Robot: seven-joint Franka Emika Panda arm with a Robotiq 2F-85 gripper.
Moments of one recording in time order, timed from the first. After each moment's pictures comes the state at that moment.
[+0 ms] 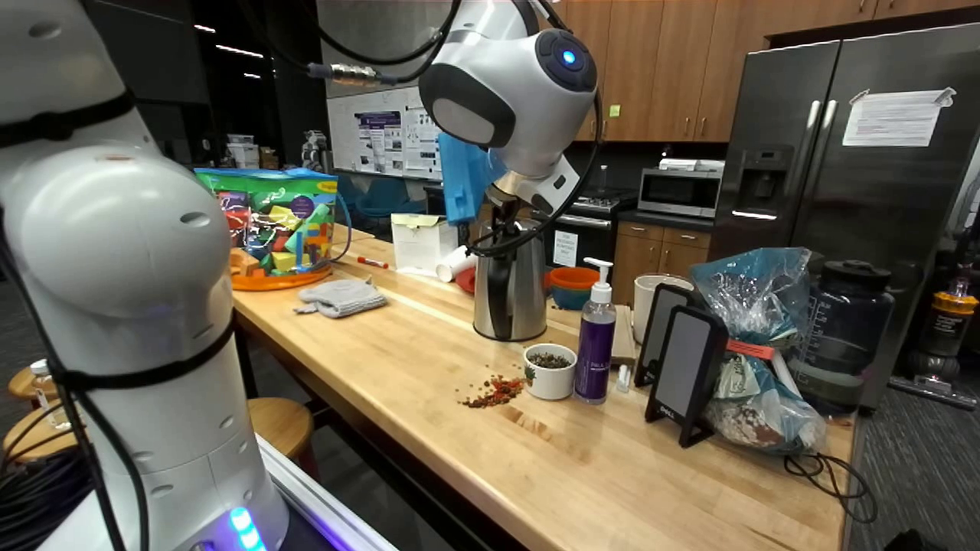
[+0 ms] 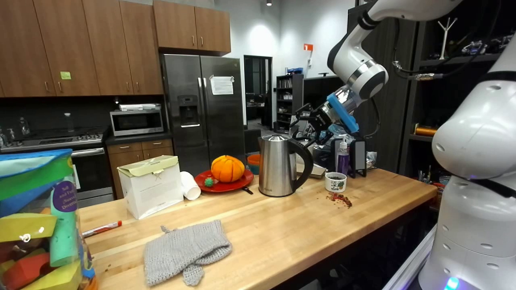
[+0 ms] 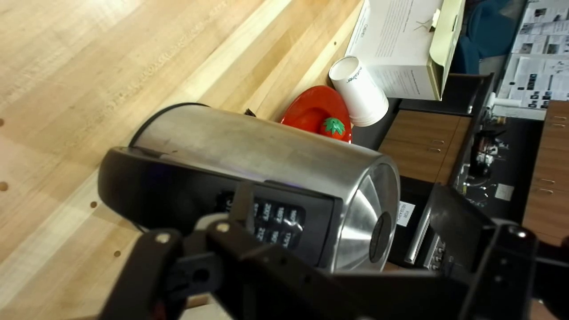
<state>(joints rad) -0.17 -0.32 -0.18 -2.64 1.19 2.27 -0.46</state>
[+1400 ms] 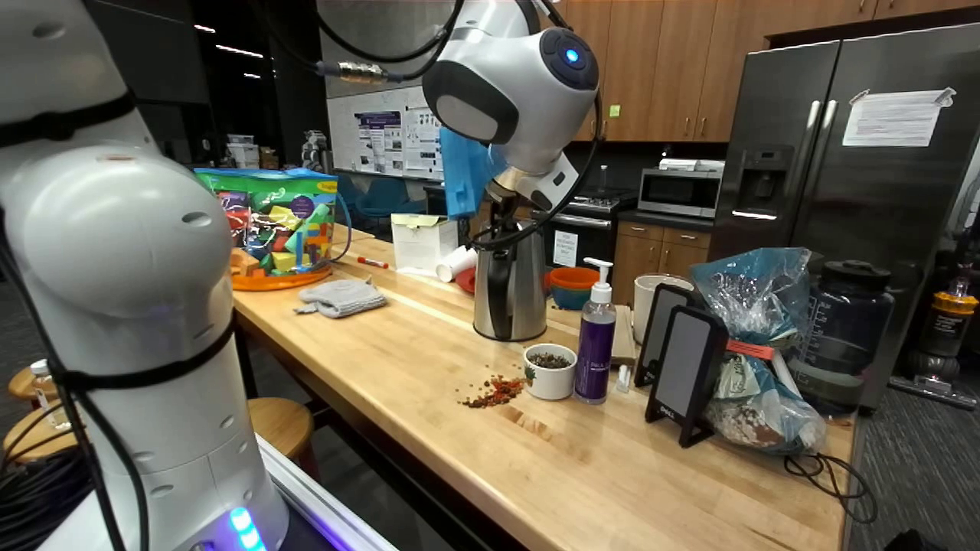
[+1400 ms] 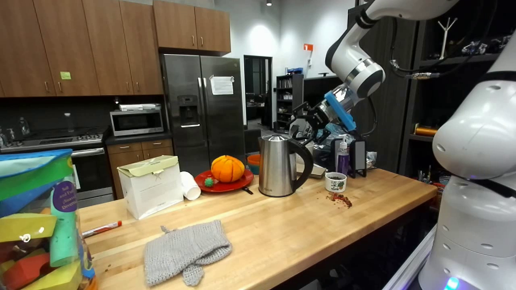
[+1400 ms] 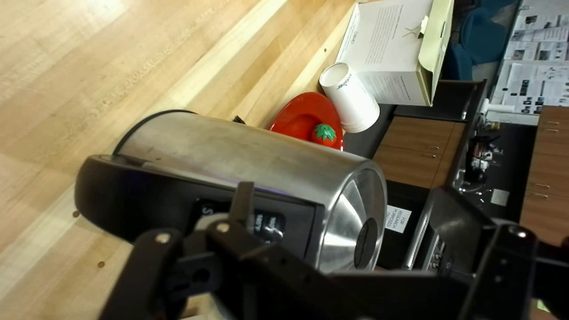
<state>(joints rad) -0.16 -0.31 -0.18 -2.61 1.19 2.24 -0.44</state>
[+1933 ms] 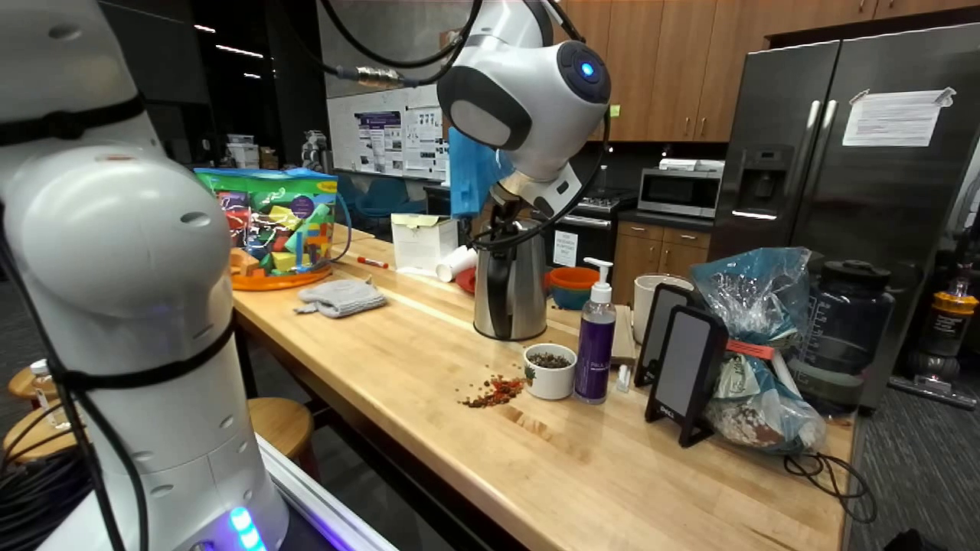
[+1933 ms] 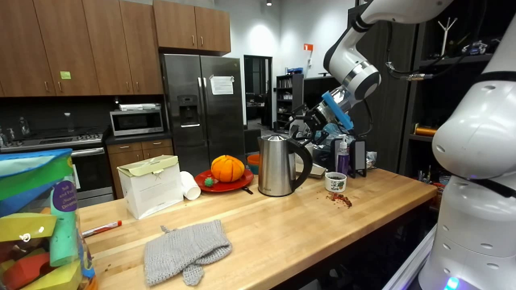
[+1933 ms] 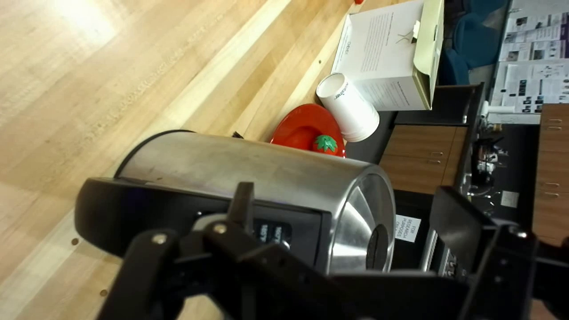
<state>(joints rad) -0.17 -0.25 -0.19 -2.57 1.19 2.18 -0.39</state>
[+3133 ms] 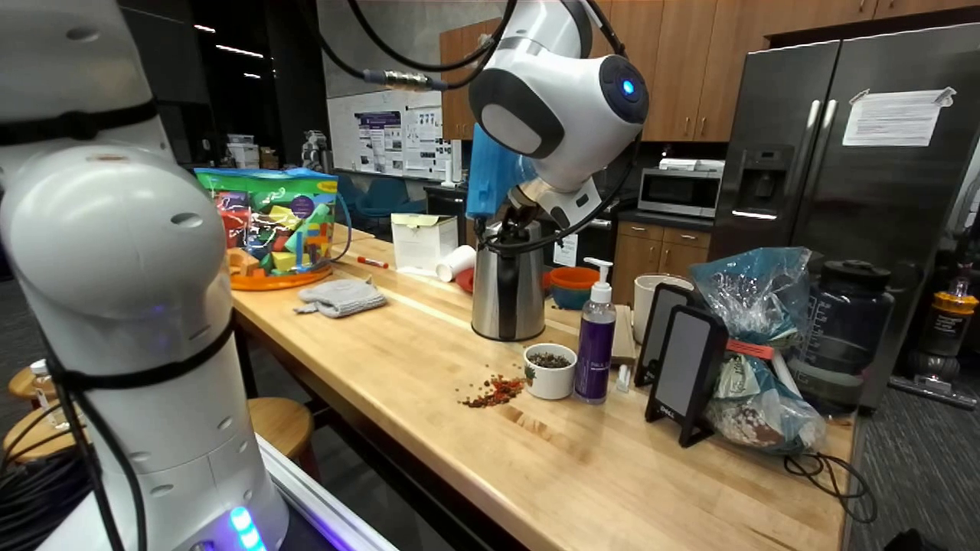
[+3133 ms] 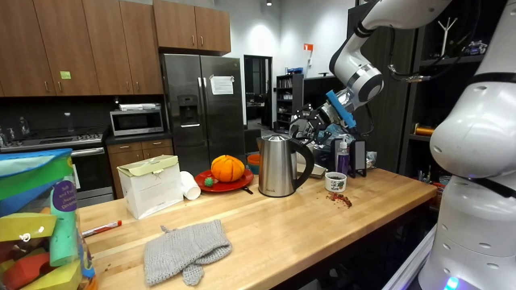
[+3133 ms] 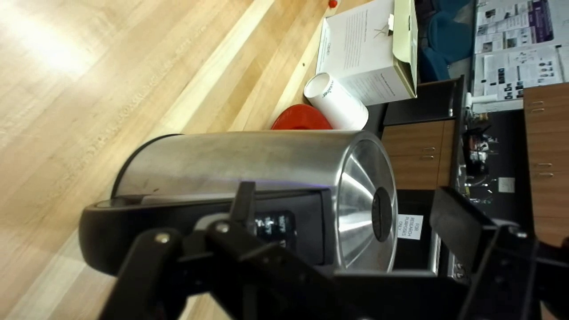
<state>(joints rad) -0.21 -0.17 -0.25 -2.51 1.19 2.04 -0.34</state>
